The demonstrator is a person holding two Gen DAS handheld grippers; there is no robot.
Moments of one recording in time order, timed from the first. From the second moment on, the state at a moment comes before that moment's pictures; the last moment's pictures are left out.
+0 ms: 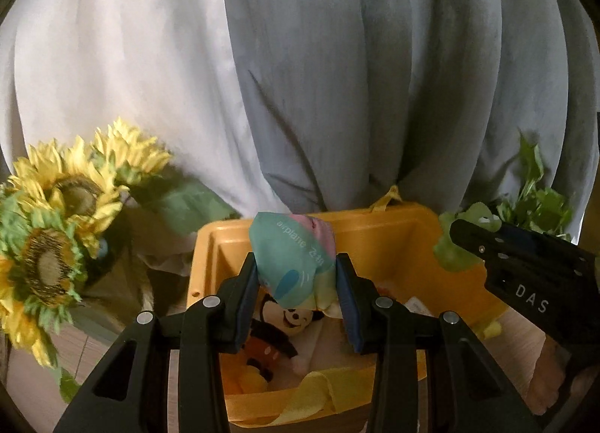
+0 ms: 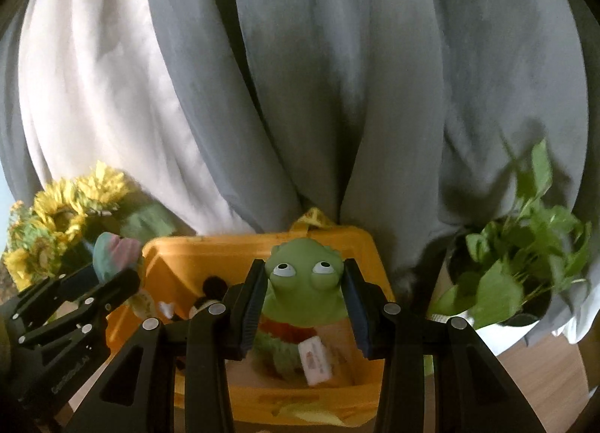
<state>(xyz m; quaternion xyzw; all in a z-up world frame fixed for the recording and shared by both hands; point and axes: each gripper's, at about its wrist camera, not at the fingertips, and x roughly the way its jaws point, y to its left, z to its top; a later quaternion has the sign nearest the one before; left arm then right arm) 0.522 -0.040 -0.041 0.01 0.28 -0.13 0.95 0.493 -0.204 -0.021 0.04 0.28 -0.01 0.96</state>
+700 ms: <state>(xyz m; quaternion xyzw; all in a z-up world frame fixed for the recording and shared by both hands) 0.530 -0.044 -0.056 0.03 0.30 -0.12 0.95 0.515 -0.211 -0.049 0.06 0.32 0.00 0.95</state>
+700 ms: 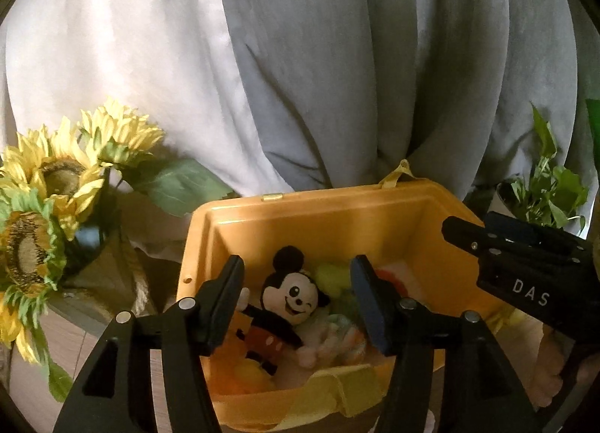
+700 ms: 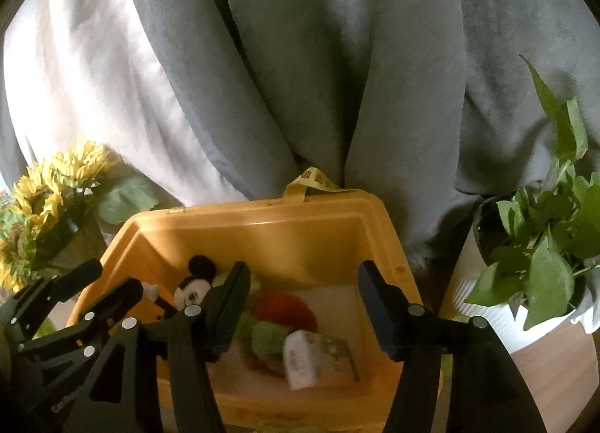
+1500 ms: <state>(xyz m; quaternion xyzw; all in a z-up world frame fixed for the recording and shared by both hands) 0.436 -0.005 -0.007 0.01 0.24 -0.11 0.96 0.425 -0.181 -0.007 0.05 0.27 0.00 0.96</state>
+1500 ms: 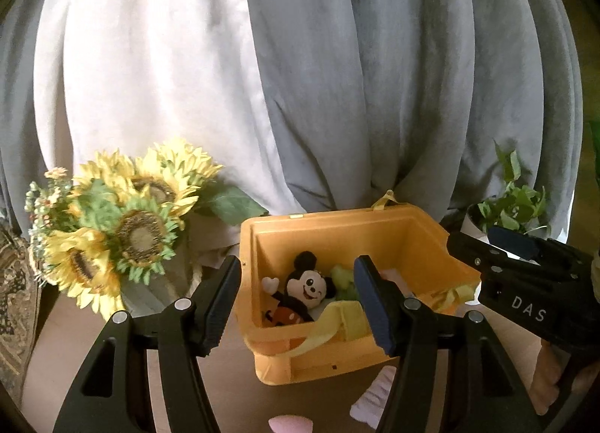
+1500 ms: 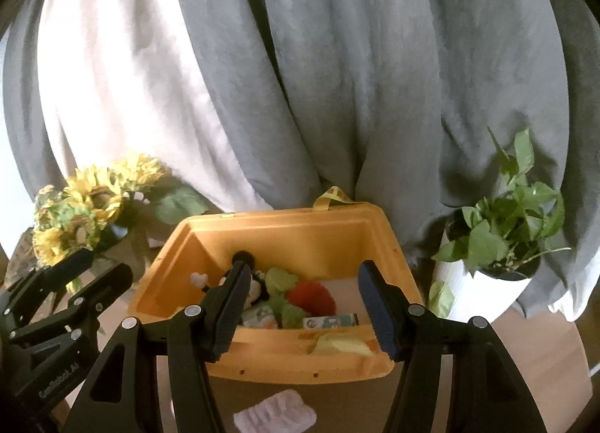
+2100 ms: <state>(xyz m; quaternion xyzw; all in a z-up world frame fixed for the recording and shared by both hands) 0.387 0.011 -0.026 0.03 0.27 -0.11 0.96 0.371 -0.159 -0.019 0.04 0.29 0.01 0.96</state>
